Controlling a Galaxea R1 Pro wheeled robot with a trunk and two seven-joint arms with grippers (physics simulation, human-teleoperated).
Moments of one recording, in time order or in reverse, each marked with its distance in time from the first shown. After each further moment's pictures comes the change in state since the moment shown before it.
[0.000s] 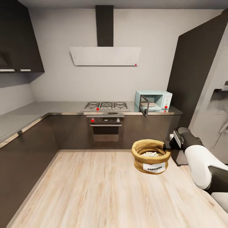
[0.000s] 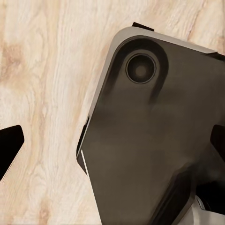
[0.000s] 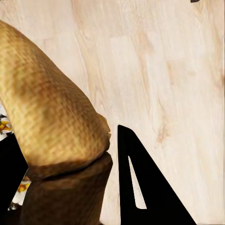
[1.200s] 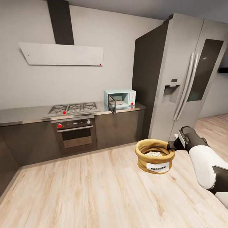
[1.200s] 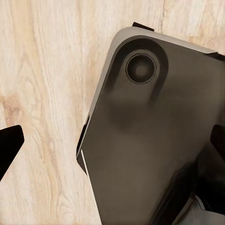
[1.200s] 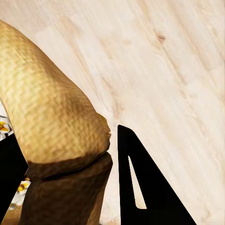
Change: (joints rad) left arm 0.000 0.000 0.001 0.000 0.000 0.000 0.000; right arm 0.000 -0.038 -0.017 -0.002 0.000 0.000 0.001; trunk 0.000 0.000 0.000
